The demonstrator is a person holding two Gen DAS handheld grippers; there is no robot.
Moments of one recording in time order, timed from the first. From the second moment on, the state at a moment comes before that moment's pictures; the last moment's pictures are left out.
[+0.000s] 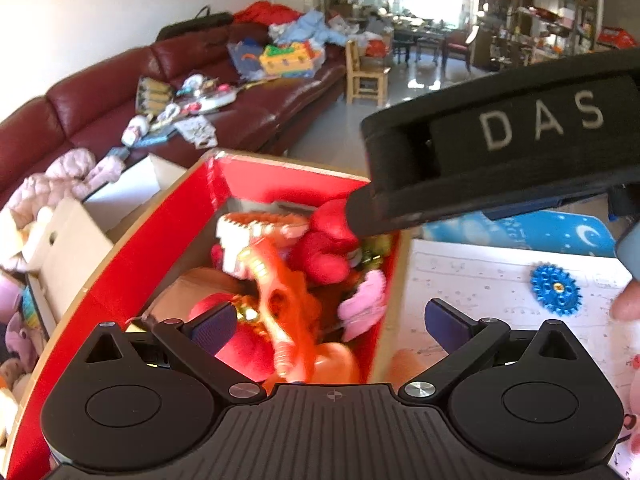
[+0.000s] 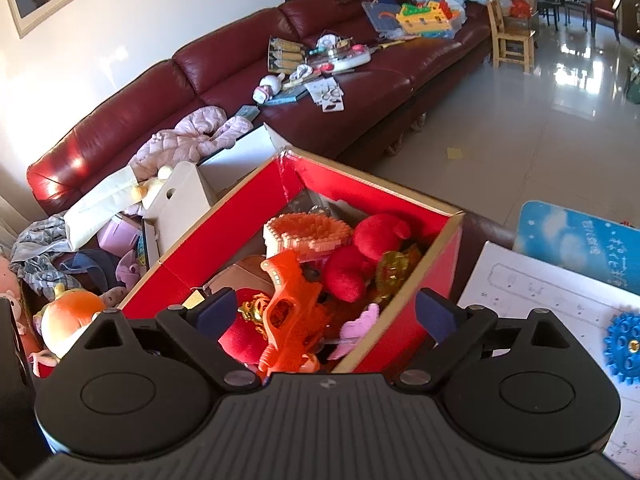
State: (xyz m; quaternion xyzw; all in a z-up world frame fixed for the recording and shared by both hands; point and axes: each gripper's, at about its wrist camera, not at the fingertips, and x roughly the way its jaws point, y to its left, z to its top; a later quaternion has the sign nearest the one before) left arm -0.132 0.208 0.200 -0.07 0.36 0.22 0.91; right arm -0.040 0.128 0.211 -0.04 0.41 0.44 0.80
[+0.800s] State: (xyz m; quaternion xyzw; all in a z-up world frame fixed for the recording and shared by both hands) left arm -0.007 0.065 0.084 0.04 0.44 0.07 0.89; right arm 0.097 -0.097 0.100 0.04 0.49 0.24 0.84
